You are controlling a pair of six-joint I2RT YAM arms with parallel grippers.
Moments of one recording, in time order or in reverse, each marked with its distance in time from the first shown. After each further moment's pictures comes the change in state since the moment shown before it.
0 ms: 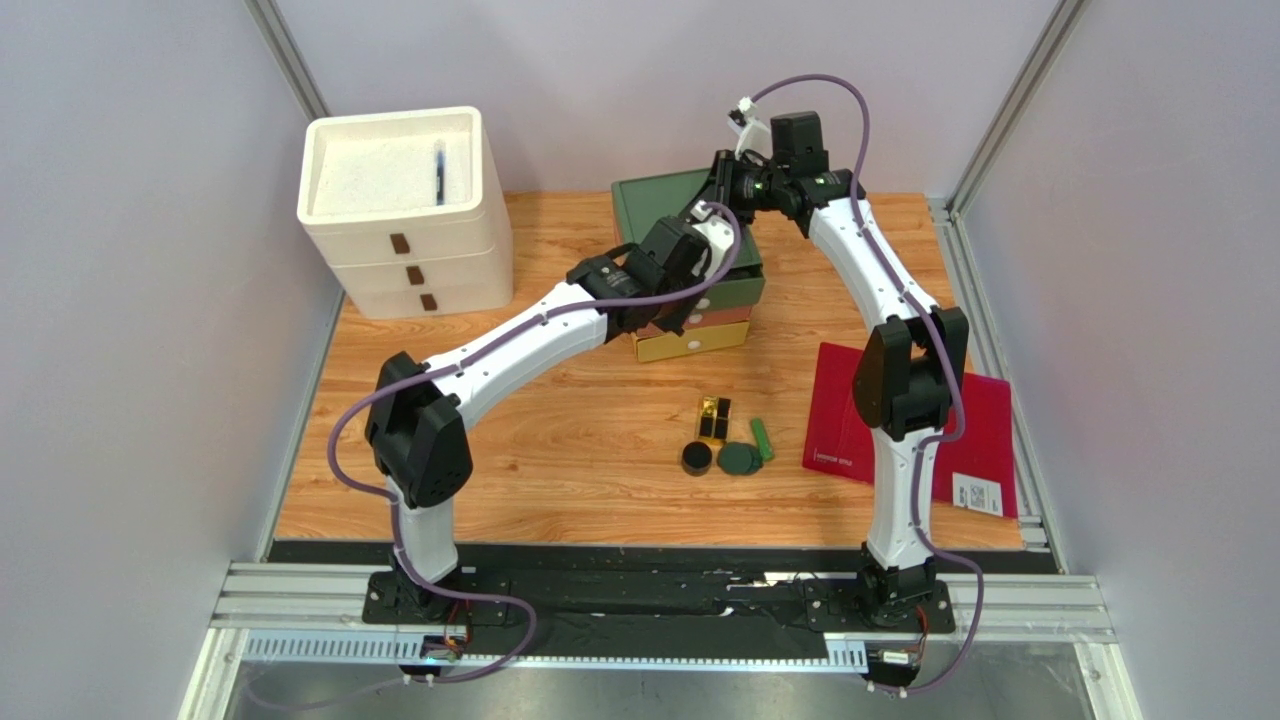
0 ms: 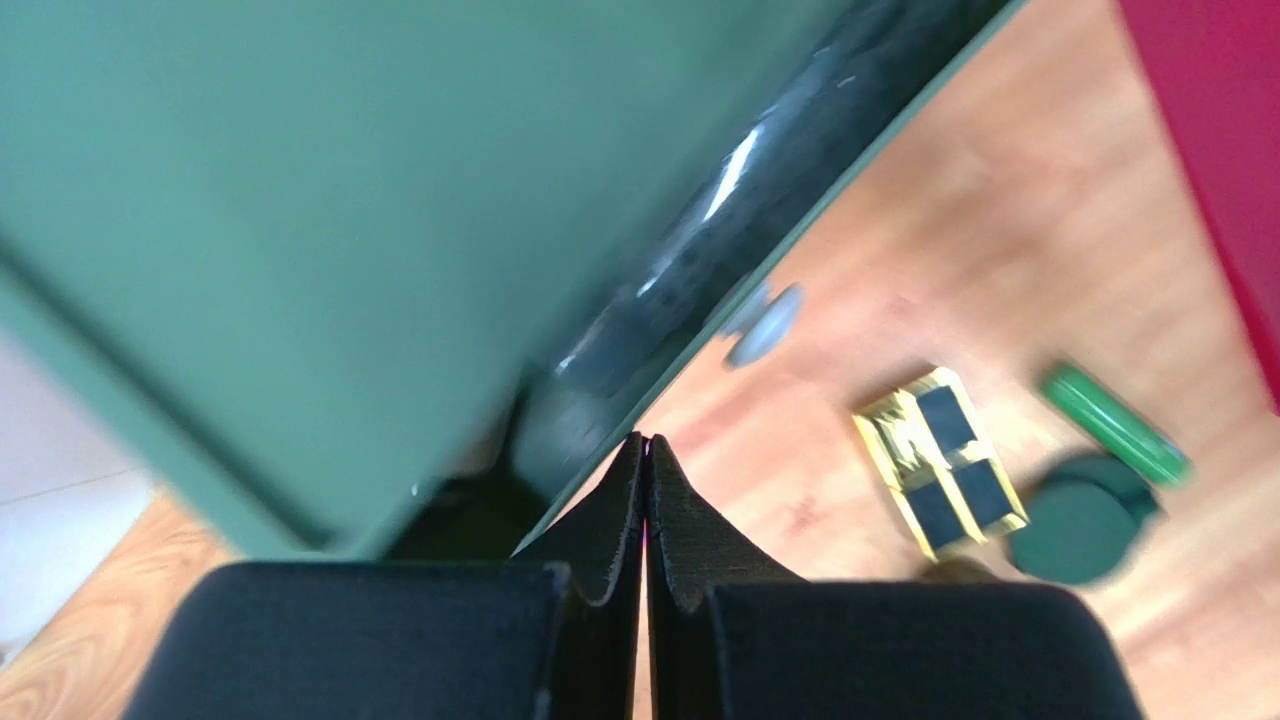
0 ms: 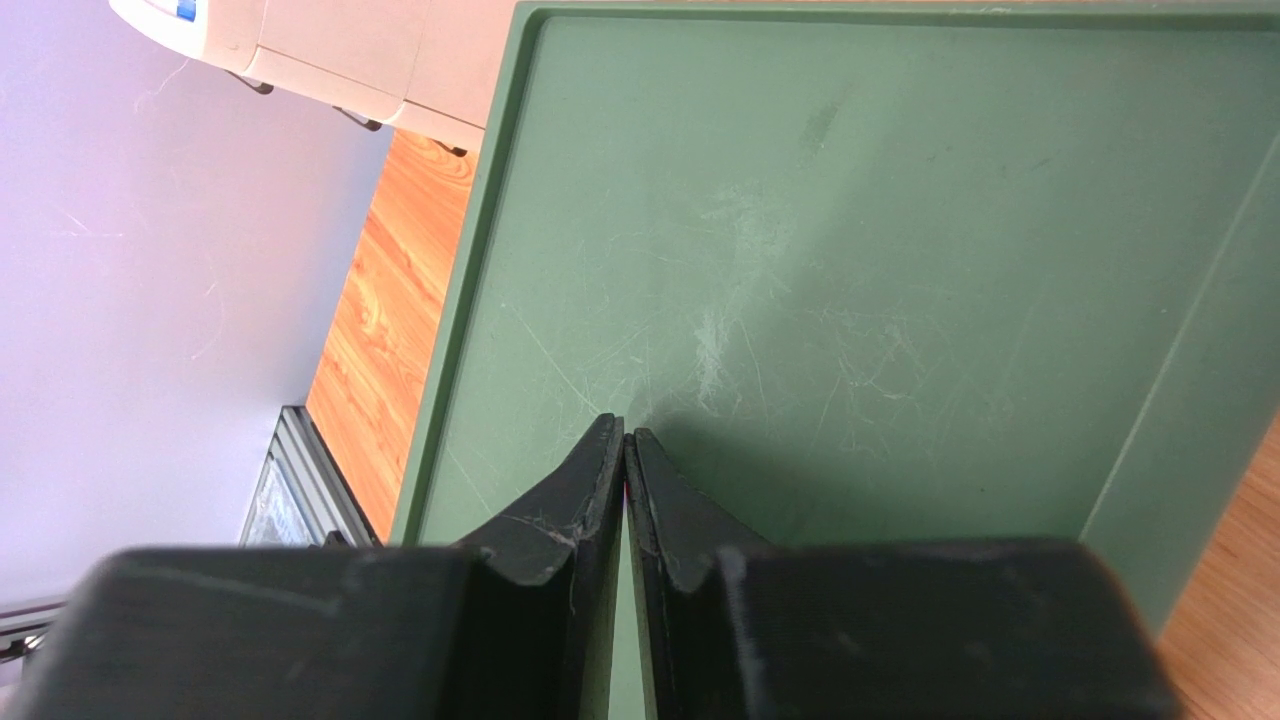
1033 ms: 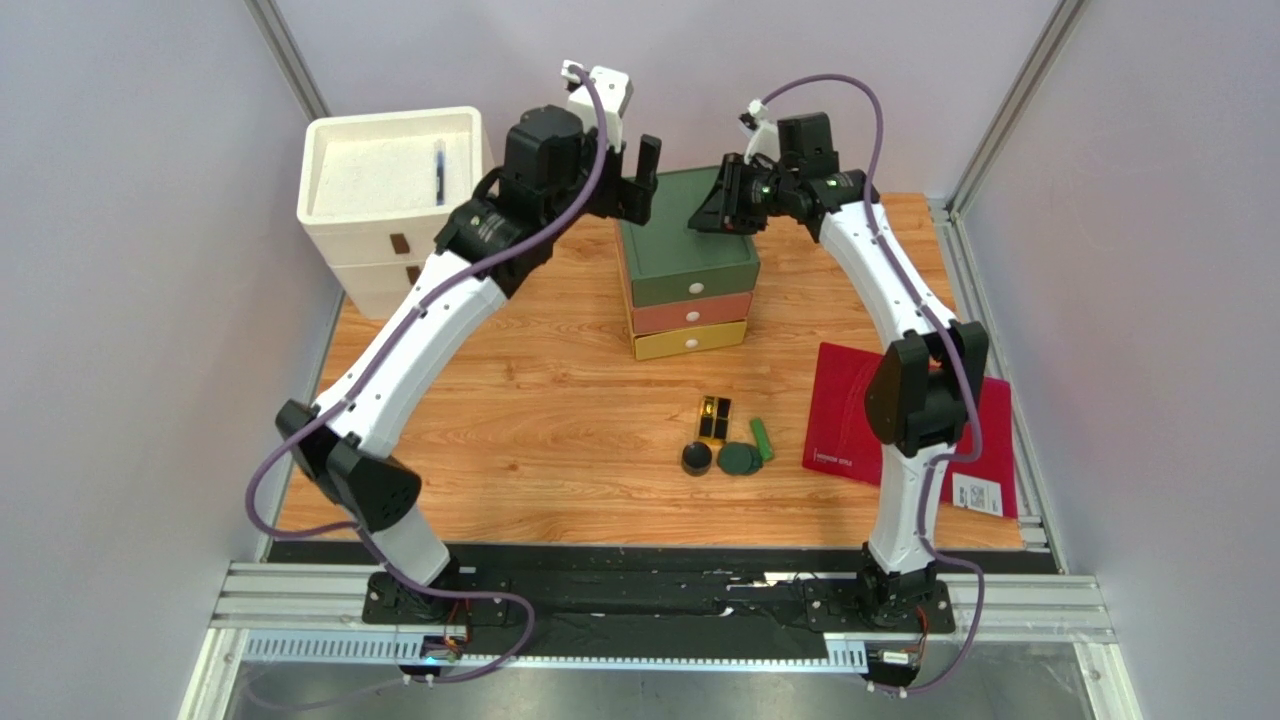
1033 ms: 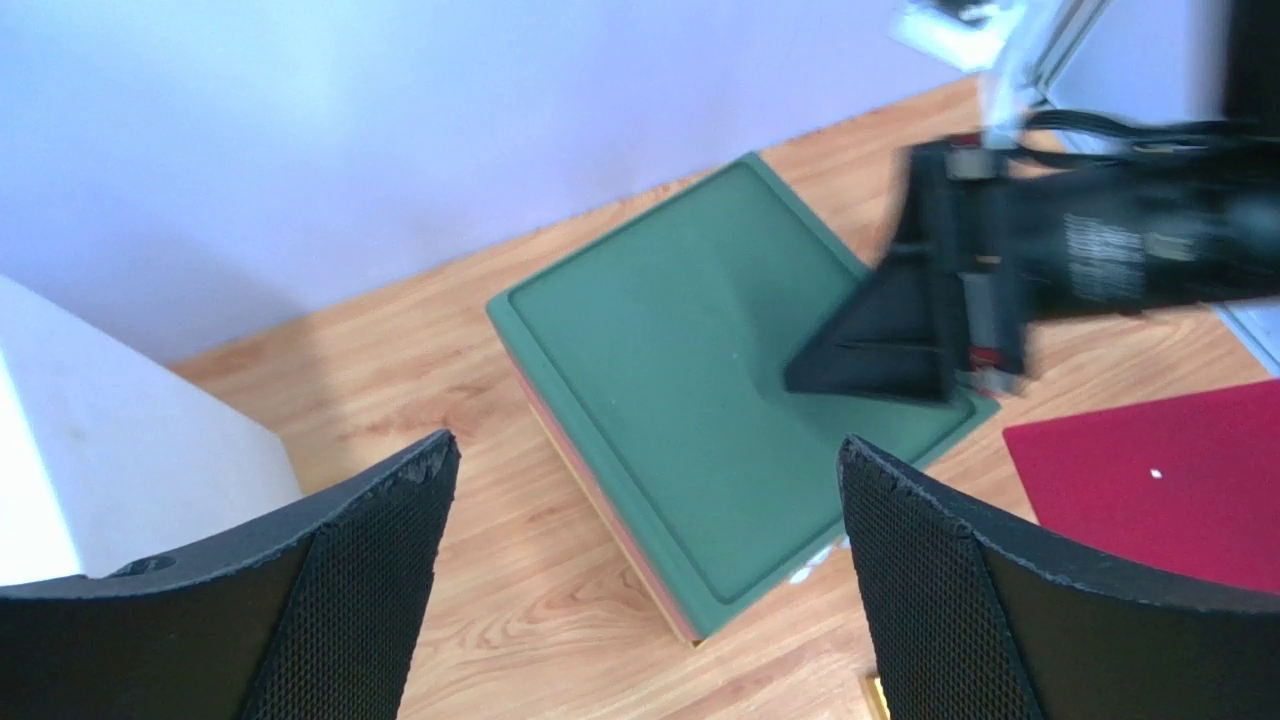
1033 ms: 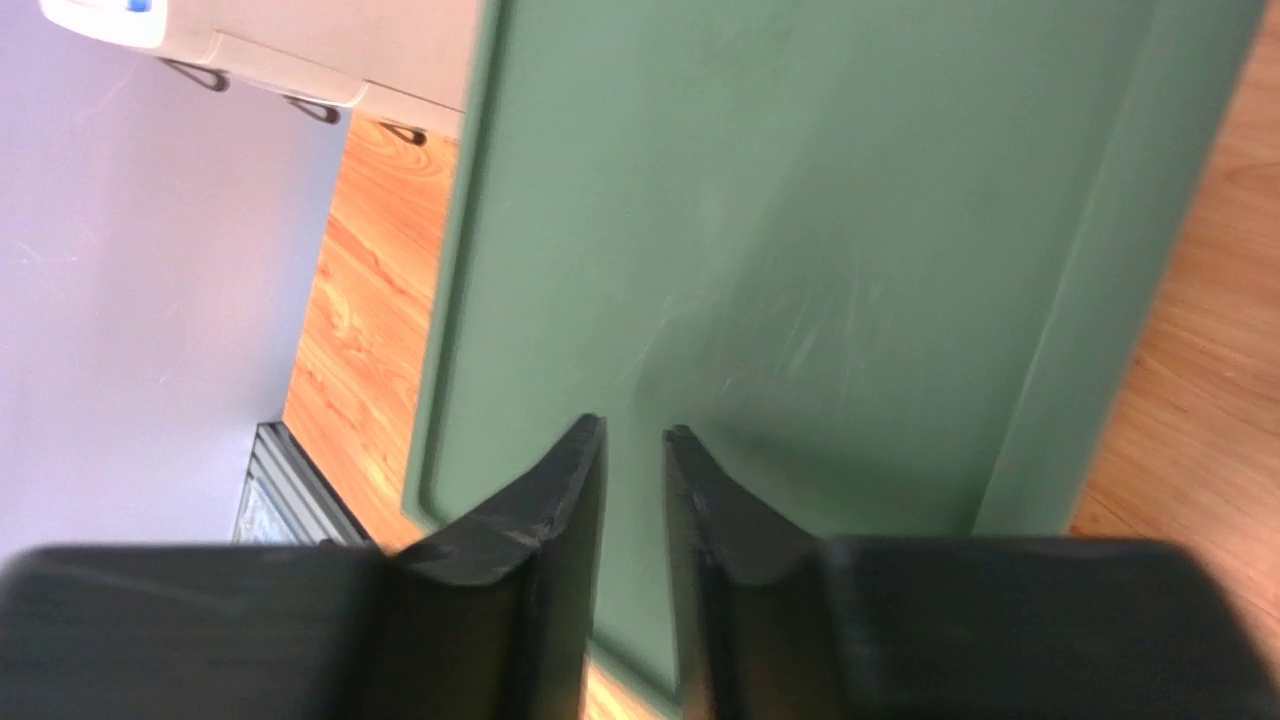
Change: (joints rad) left arm 0.205 -0.211 0.183 0.127 0.016 -0.031; right arm 0.003 -0.098 -0.053 -0.077 0.095 0.009
